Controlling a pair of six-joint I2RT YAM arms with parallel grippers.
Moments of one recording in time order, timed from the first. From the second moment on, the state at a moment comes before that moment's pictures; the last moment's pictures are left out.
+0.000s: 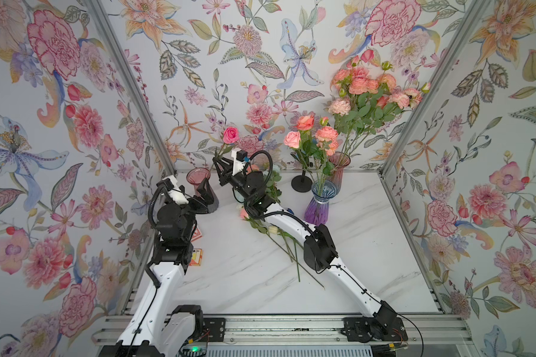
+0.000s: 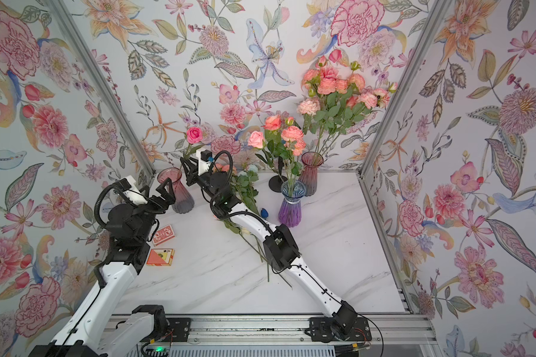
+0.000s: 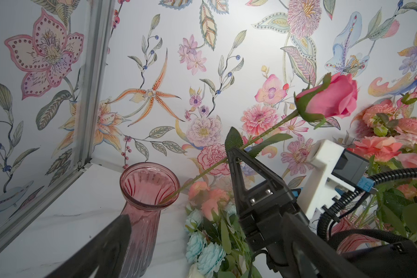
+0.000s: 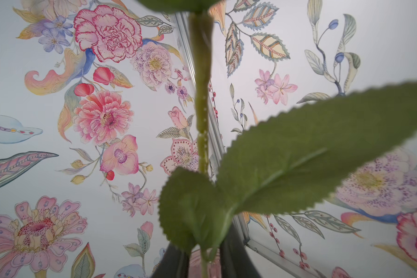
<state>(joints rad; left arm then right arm) -0.02 0.95 0.71 0.30 0.00 -0.42 0.87 2.77 2.65 0.56 -0.03 0.34</state>
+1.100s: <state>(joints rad) -0.02 0.96 0.70 0.30 0.00 -0.41 0.86 2.14 1.79 0.58 -0.04 0.26</state>
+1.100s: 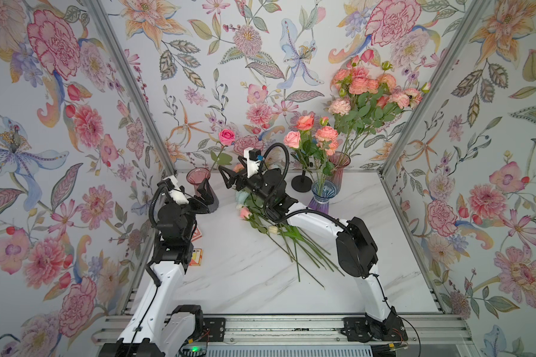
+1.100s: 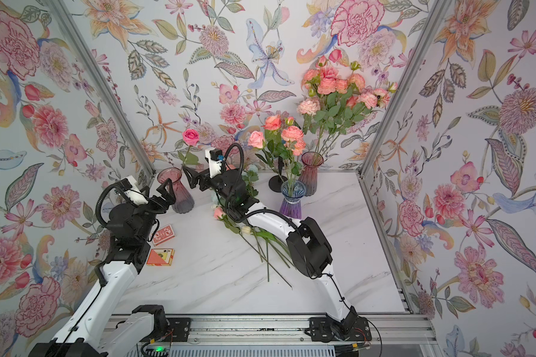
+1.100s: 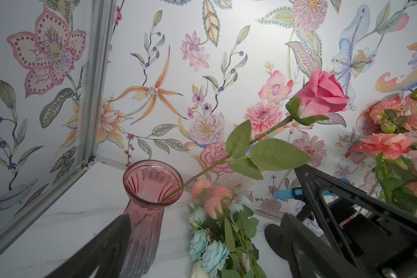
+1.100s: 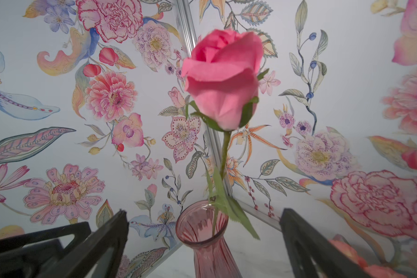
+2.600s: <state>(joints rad) -0.24 1.15 0.80 0.15 -0.01 -0.19 0.88 1.80 1.10 -0.27 -0.03 0.19</state>
